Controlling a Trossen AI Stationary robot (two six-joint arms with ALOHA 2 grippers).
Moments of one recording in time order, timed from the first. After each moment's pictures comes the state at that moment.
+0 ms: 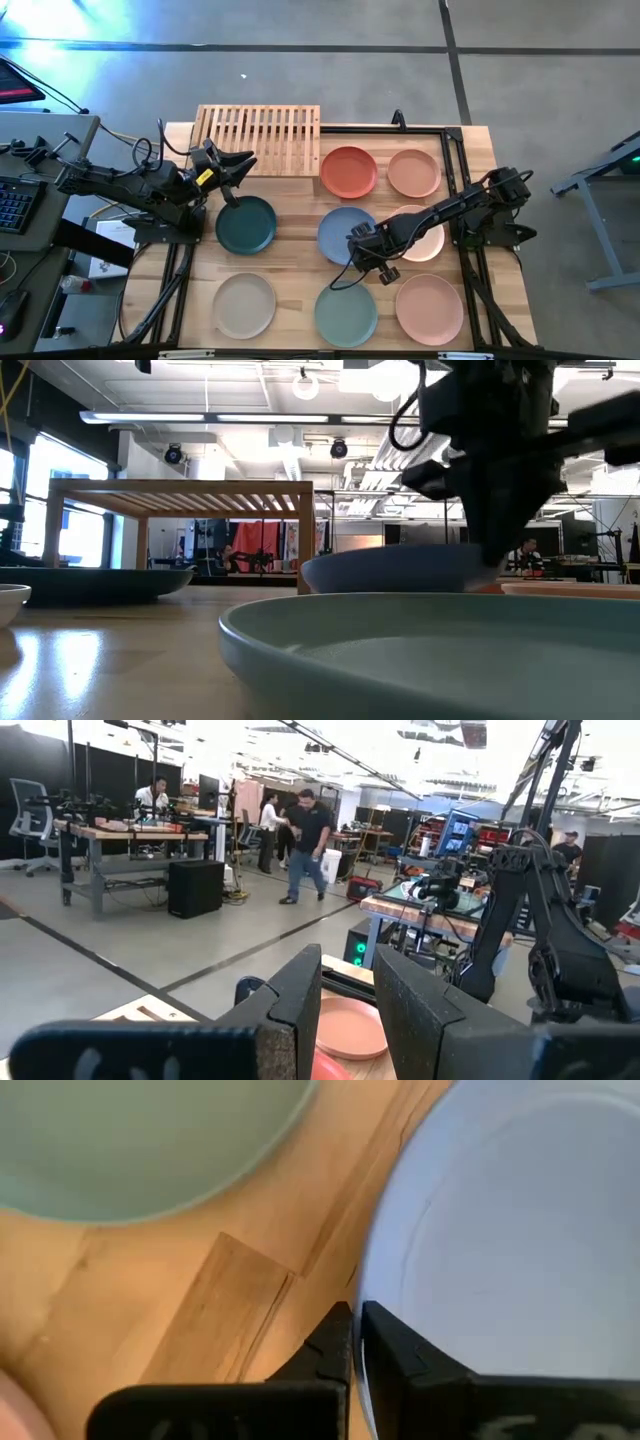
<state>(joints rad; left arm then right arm) -0.20 0.67 0.66 0.17 -0.70 -0.05 0.32 1.72 1.10 -0.65 -0.05 -0.22</state>
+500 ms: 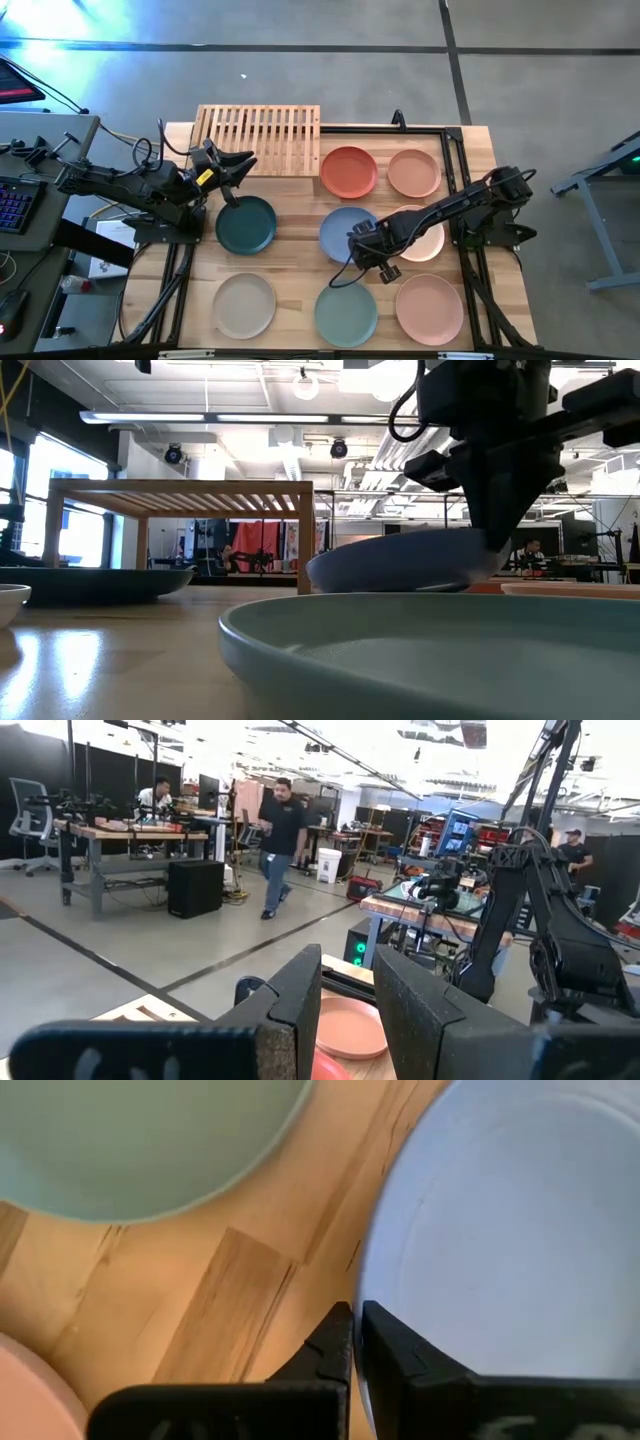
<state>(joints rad) -0.20 0.67 0.66 0.17 -0.70 -0.05 0.31 1.70 1.13 -0.71 -0.06 -0.18</state>
